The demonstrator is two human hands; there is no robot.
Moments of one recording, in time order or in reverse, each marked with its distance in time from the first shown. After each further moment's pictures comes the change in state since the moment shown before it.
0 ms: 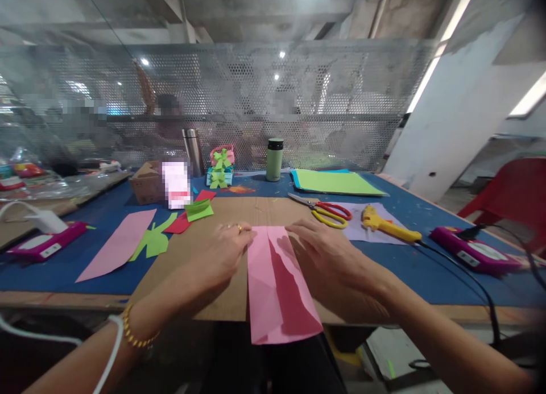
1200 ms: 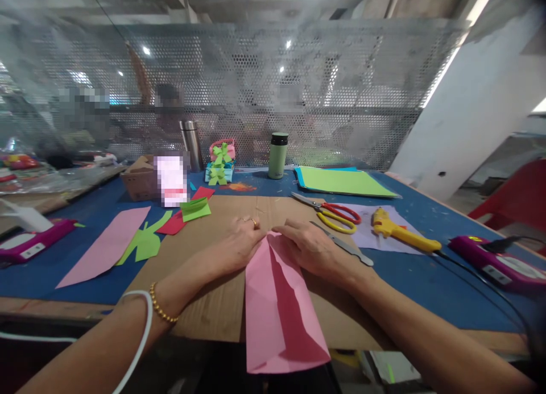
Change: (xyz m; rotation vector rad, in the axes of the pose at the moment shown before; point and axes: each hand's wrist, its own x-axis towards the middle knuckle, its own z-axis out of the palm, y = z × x) left_hand 0.052 -0.017 0.023 0.127 -0.056 0.128; right_hand 0.038 0.022 0.038 -0.019 -0.011 -0.124
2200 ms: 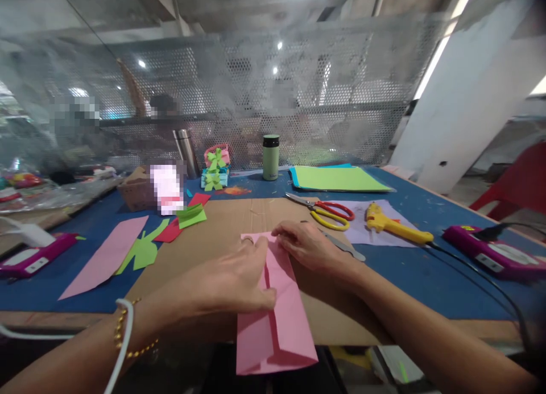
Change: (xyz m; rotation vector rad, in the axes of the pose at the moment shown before) left_hand -0.015 0.063 -0.051 -0.207 -0.394 -0.274; right_hand -0.005 0.002 -0.010 0.255 -0.002 0.211
